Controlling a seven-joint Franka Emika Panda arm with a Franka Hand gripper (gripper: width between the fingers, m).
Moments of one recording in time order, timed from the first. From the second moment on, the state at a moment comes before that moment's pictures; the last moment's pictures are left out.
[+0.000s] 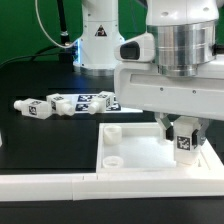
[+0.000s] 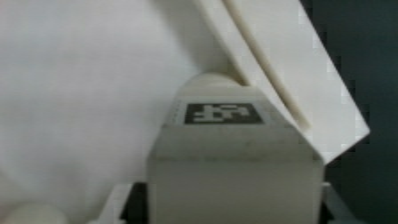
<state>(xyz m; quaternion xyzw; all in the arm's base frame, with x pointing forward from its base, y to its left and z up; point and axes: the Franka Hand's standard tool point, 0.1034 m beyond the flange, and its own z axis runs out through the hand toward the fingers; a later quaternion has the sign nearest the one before) 0.645 0.096 0.066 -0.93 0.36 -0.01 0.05</state>
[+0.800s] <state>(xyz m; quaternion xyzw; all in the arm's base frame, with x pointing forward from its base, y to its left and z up) 0.641 0.099 0.064 -0.69 0.72 0.02 0.06</state>
